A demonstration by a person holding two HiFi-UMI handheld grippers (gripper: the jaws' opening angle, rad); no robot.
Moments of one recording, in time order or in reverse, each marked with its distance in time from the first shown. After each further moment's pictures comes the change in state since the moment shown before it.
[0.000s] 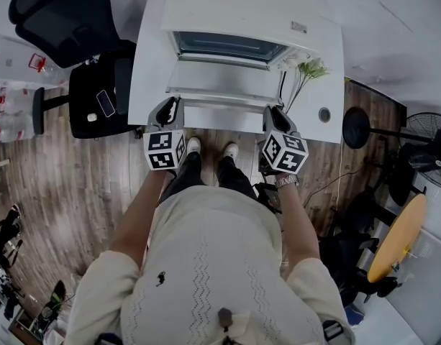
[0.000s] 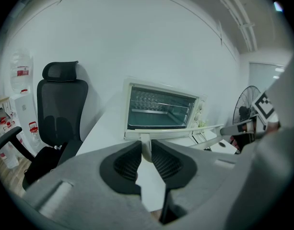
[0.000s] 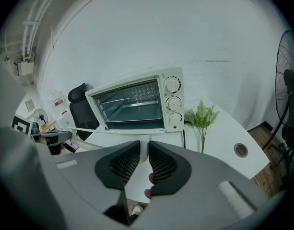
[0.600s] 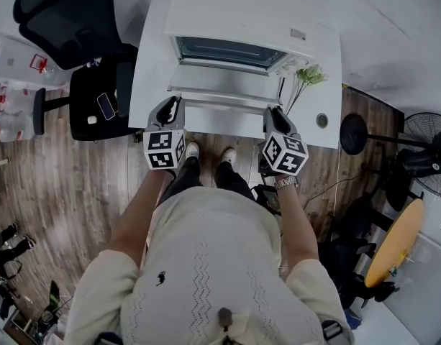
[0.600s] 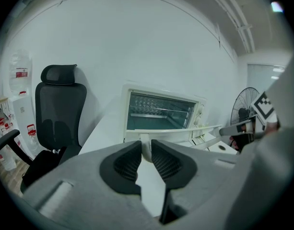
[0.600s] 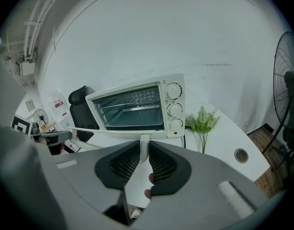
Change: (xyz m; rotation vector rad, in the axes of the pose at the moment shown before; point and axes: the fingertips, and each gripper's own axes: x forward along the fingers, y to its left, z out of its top) left arm 0.004 0.000 0.017 0.008 -0.037 -0.012; right arm 0.001 0.000 0.017 -0.009 -0.032 0.002
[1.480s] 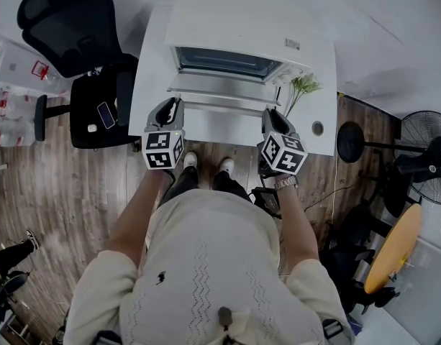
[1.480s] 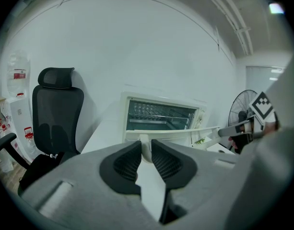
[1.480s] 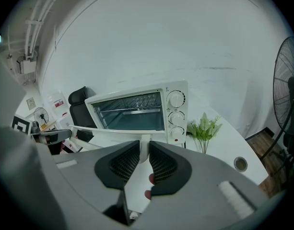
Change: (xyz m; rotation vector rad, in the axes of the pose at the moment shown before) left arm 0.009 0.001 0.025 0.004 -0.037 -0.016; right arm 0.006 0.000 0.025 -0.021 0.000 0.003
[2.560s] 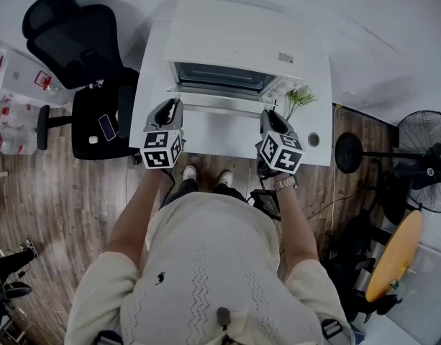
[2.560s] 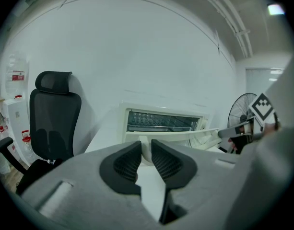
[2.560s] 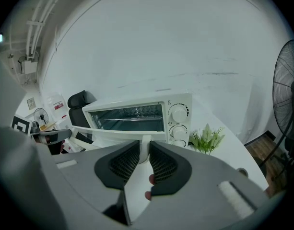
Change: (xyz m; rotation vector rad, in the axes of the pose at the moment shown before) left arm 0.017 0.004 0.035 -0.002 -0.046 -0.004; right arm 0.011 -0.001 0.038 -0.013 -0.034 0.003
